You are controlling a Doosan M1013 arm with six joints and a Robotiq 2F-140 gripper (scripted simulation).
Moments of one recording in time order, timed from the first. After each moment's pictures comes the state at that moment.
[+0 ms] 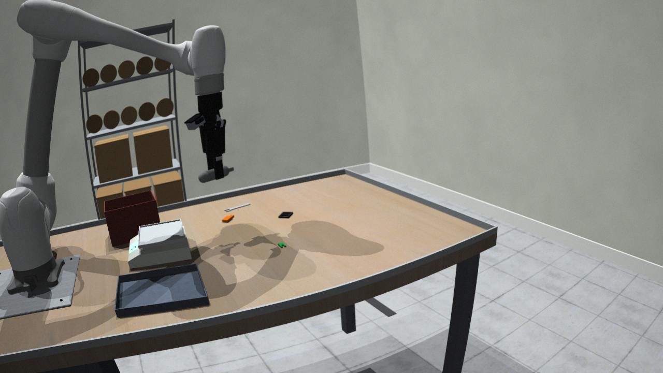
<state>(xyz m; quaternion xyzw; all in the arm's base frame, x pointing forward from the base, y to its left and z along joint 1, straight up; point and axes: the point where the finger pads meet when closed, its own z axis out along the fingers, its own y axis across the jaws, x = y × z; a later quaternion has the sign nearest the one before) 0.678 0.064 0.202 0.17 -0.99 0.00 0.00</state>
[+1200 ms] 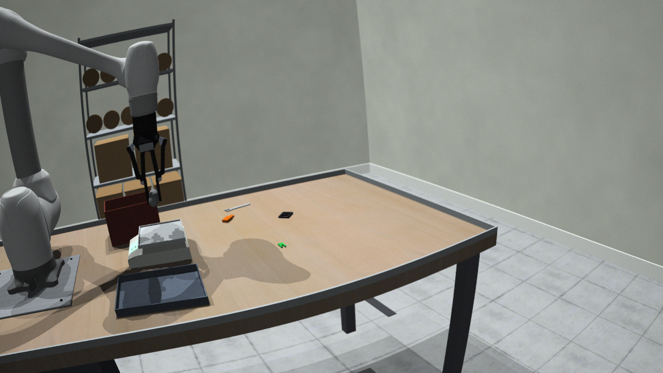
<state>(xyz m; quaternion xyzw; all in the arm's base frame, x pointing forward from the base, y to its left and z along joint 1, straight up) 0.466 0.017 0.184 0.68 -0.73 0.00 0.00</state>
